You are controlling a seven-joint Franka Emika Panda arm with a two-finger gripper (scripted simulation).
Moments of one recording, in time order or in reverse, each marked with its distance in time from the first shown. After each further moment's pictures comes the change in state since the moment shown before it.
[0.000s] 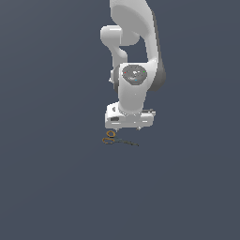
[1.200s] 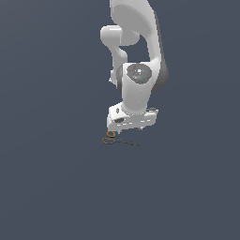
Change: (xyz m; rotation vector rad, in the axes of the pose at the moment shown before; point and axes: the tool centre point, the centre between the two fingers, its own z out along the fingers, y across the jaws) arm 0.009 -0.010 -0.005 -0.010 0.023 -0.118
